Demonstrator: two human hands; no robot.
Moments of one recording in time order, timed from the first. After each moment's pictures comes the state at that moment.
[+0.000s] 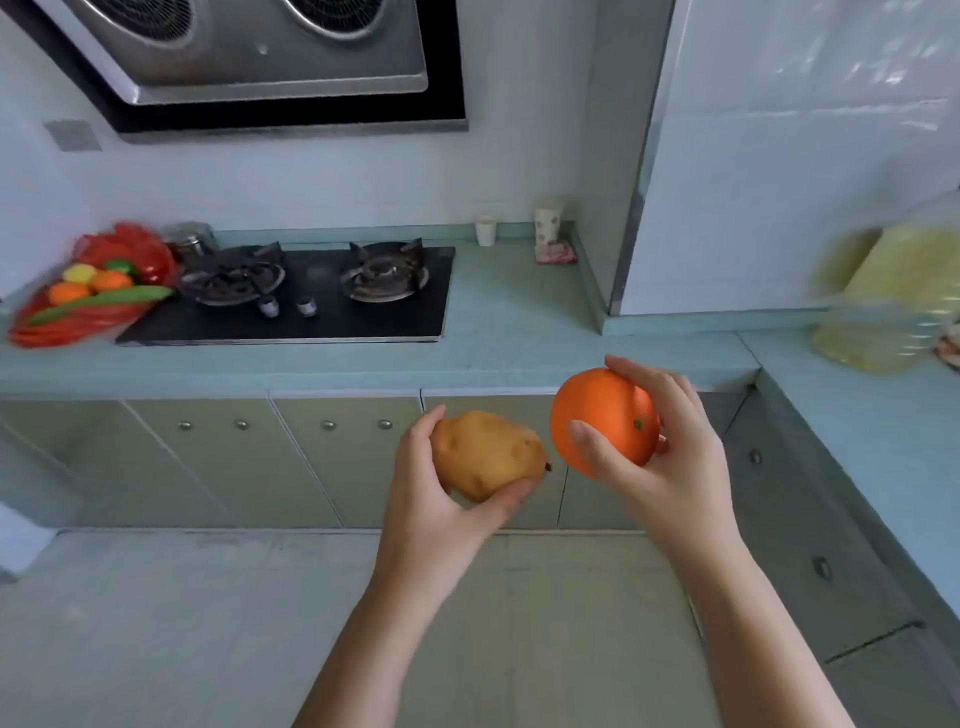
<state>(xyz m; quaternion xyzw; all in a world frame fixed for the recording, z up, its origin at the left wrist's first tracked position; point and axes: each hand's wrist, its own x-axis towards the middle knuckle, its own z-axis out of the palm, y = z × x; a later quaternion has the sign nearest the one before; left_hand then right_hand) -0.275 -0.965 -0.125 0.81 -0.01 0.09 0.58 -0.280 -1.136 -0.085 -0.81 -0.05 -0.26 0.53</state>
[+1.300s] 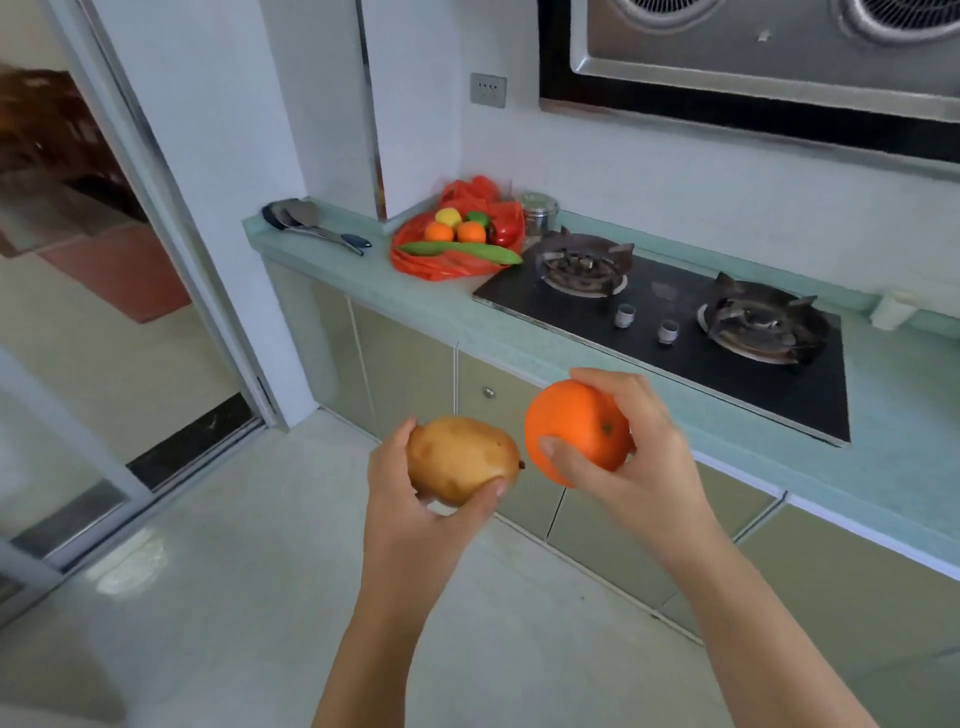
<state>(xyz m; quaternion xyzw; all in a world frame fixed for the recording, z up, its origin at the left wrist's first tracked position) -0.257 -0.498 -0.153 0.72 0.24 0.28 0.59 -0.165 -0.639 -0.094 -0.79 -0.32 -0.04 0.52</state>
